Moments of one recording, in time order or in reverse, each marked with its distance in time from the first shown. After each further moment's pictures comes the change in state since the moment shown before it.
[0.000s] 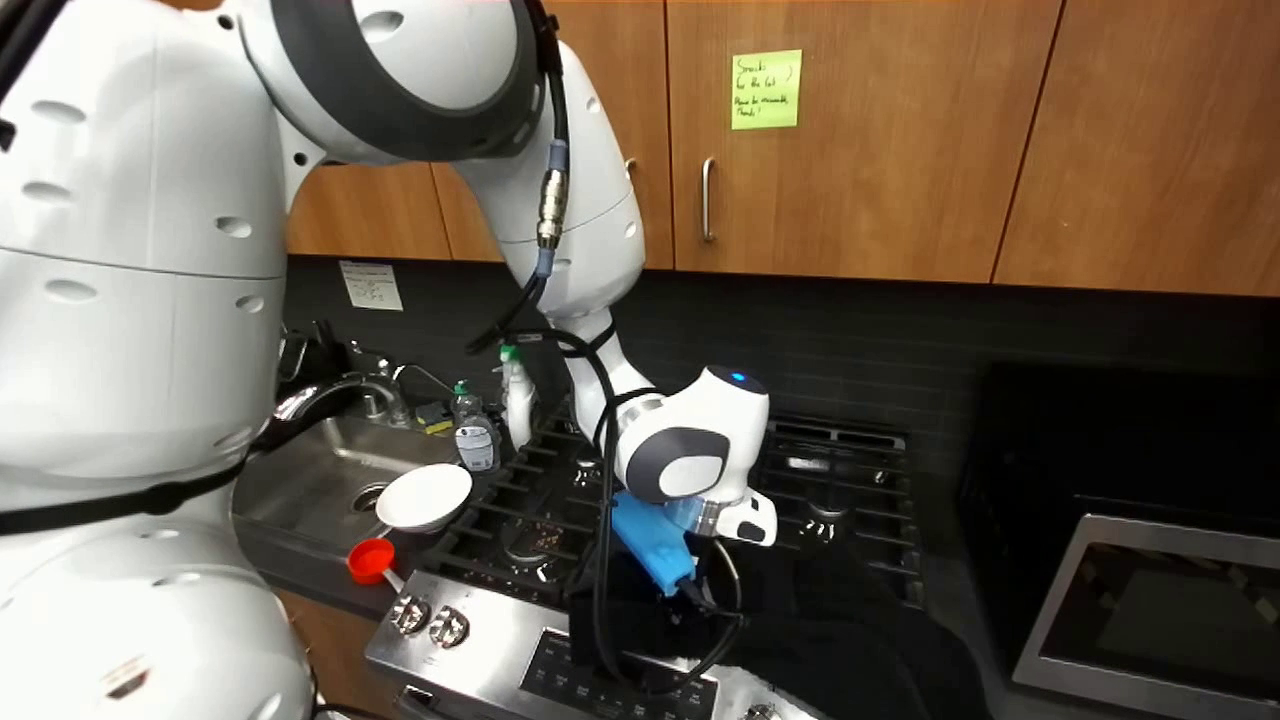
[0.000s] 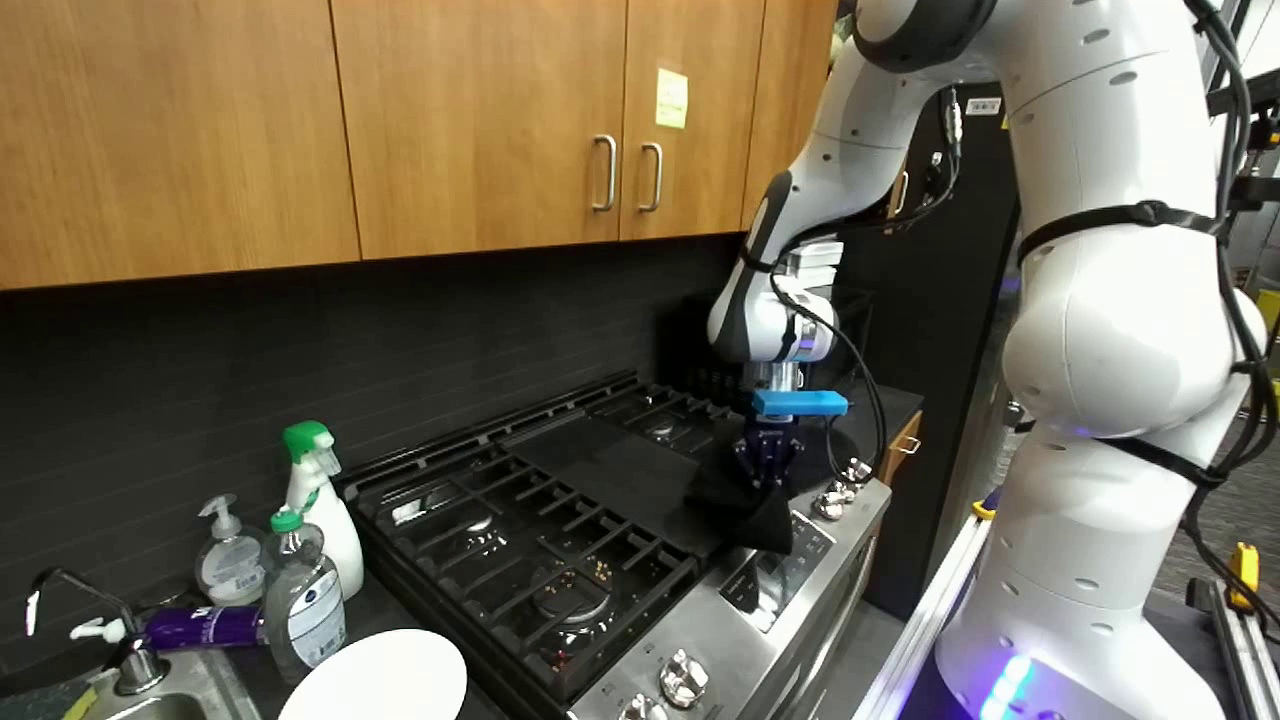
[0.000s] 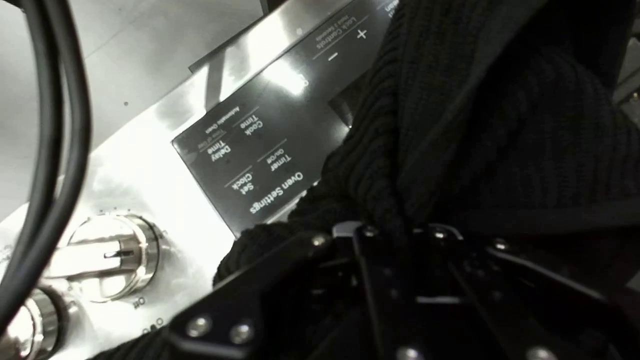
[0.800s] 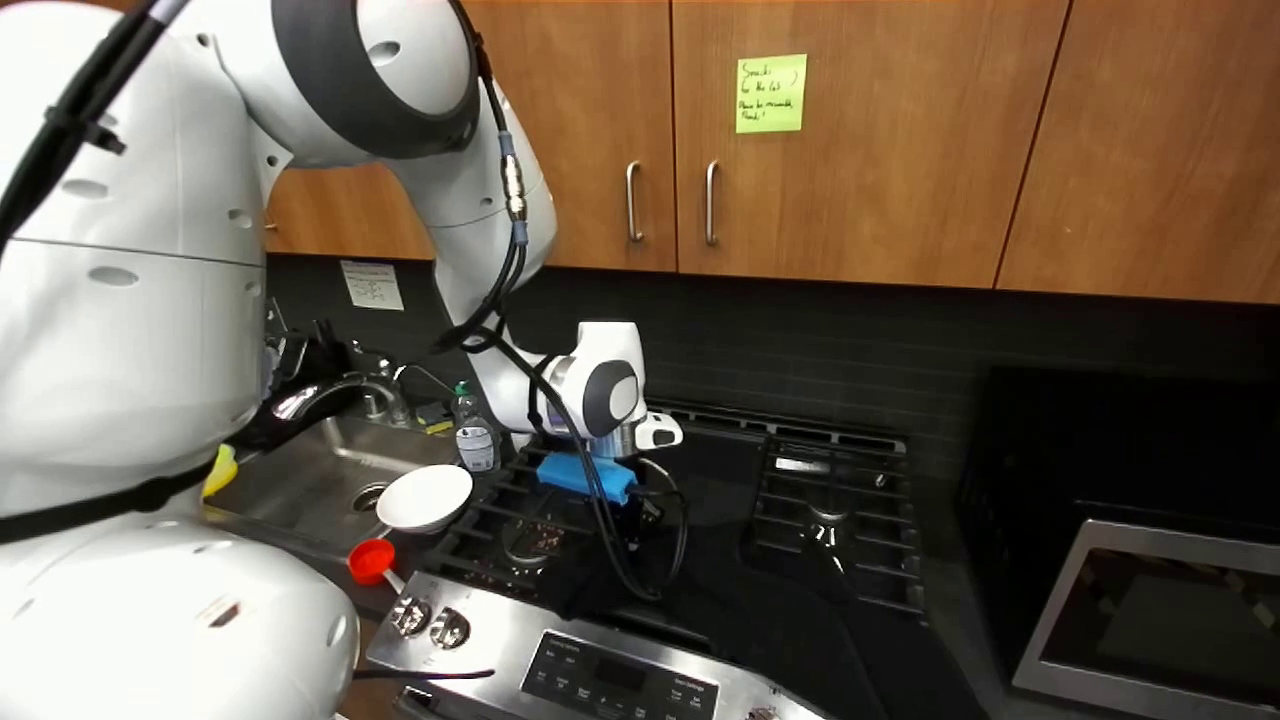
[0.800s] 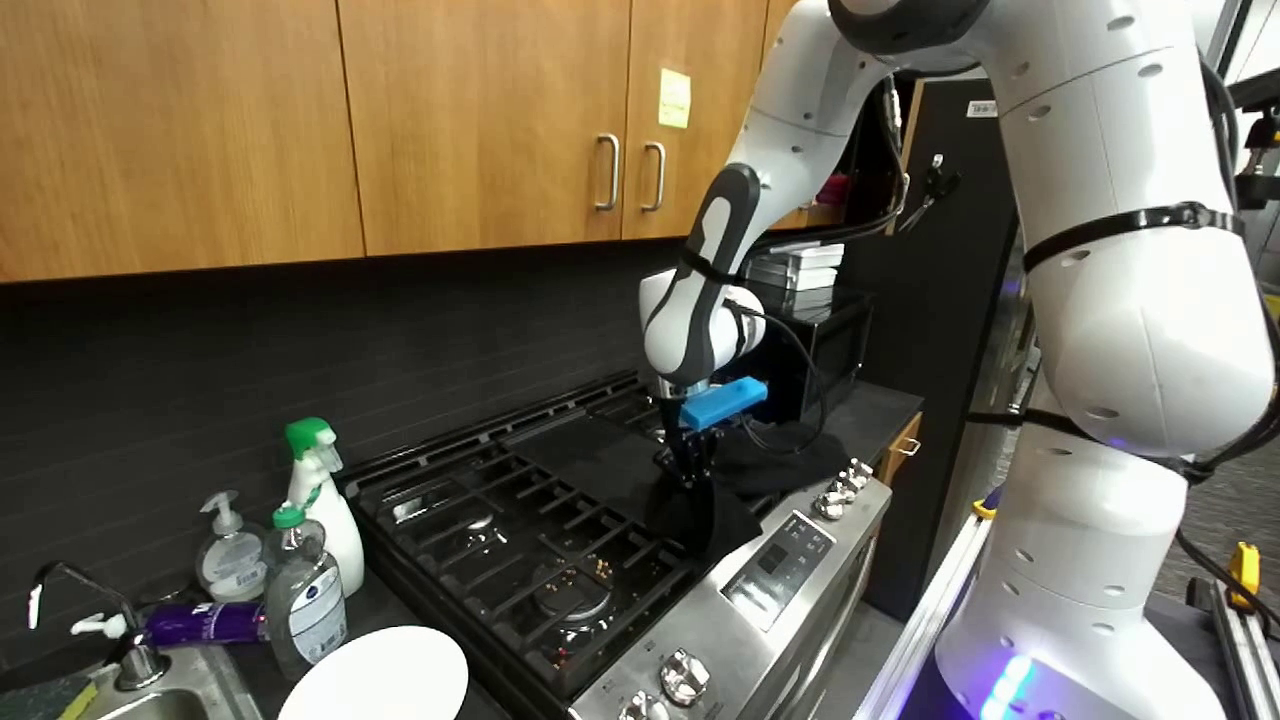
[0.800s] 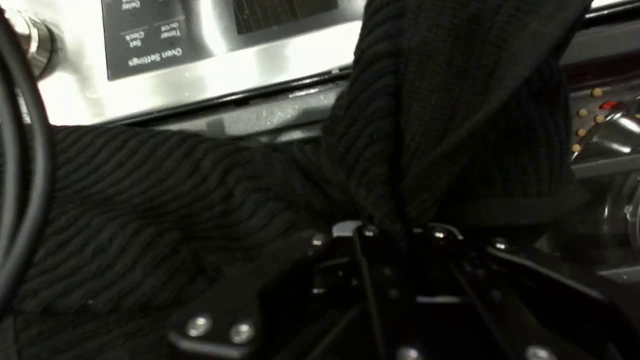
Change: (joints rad) arm 0.320 0.007 -0.006 0.066 -0.399 0.025 0.261
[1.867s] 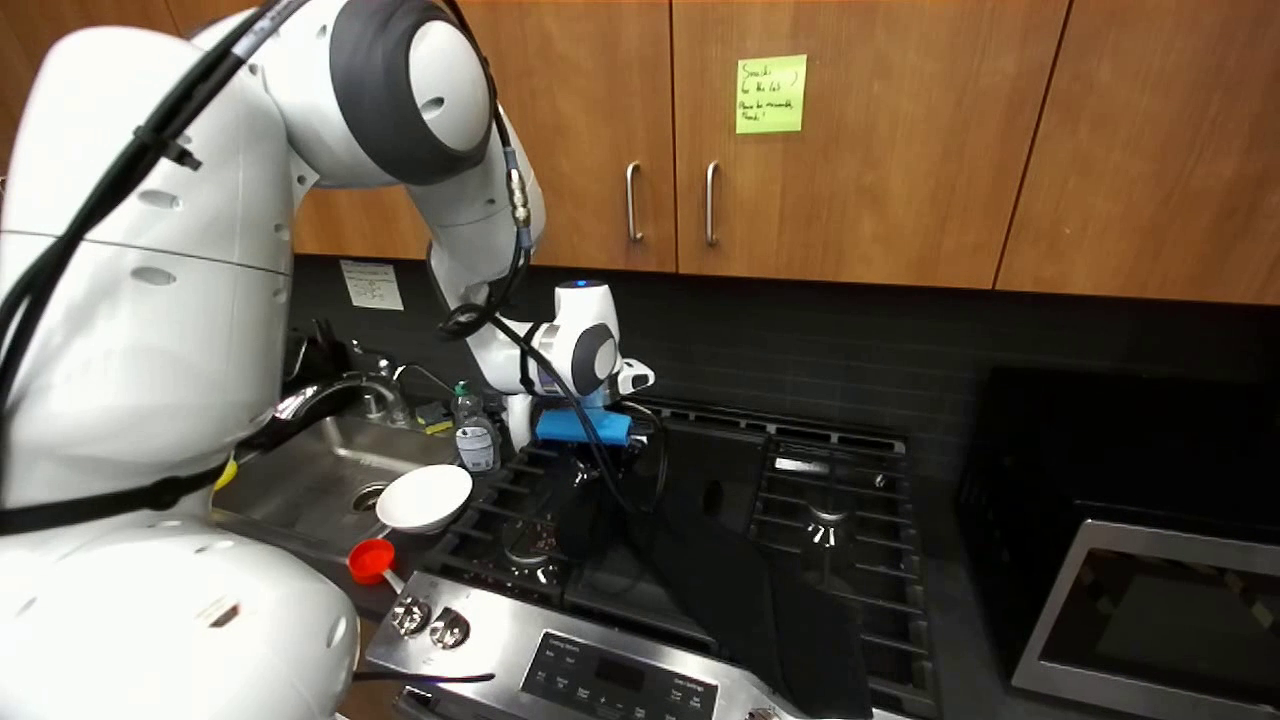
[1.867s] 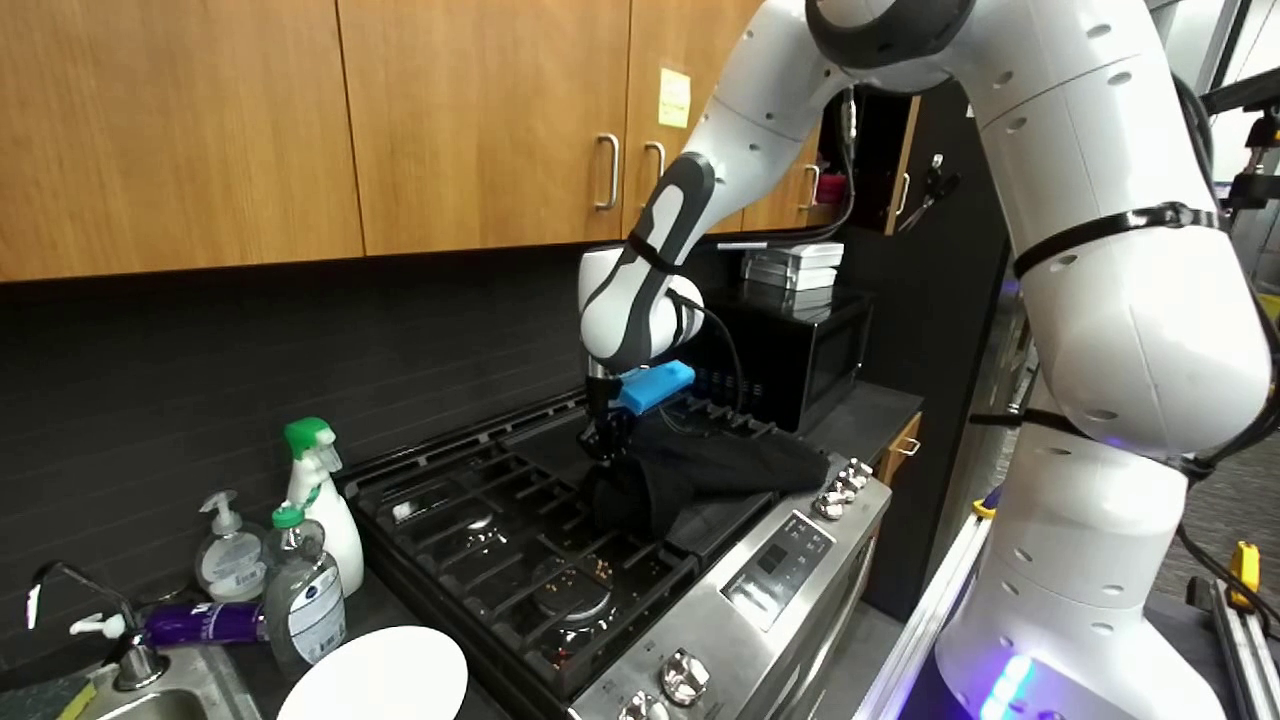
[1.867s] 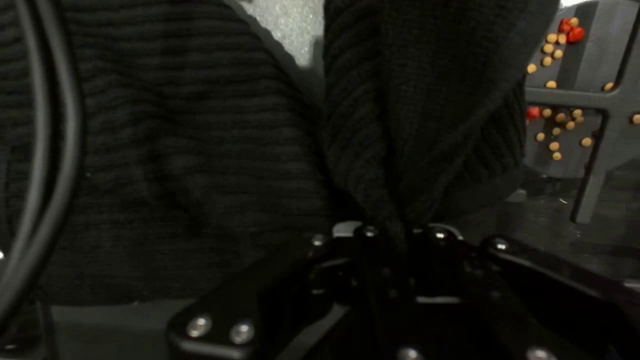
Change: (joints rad) arm -0.010 0.070 0.142 0.199 0.020 0.054 -0.192
